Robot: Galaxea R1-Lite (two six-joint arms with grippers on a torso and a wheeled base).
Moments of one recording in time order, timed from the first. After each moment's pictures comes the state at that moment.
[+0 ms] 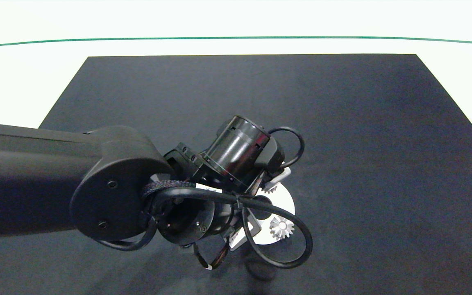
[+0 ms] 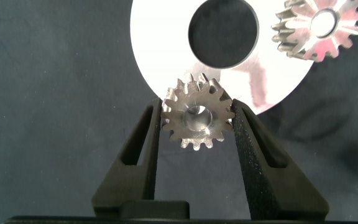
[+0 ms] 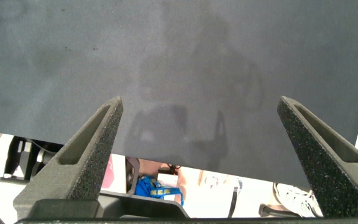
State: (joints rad) left arm -0.94 1.82 -1.39 0.42 0.40 0.28; right arm 0.46 0.43 -0.50 0.56 -0.39 -0.03
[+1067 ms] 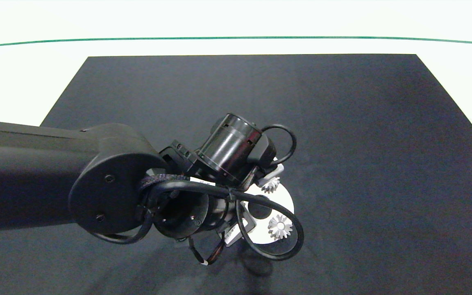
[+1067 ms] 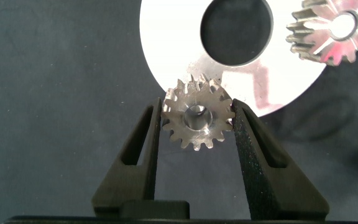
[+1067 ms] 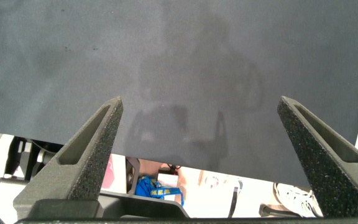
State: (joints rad) left arm -0.91 1.82 -1.39 0.42 0.40 0.28; right arm 0.46 0.43 -0.50 0.56 -0.39 -0.03
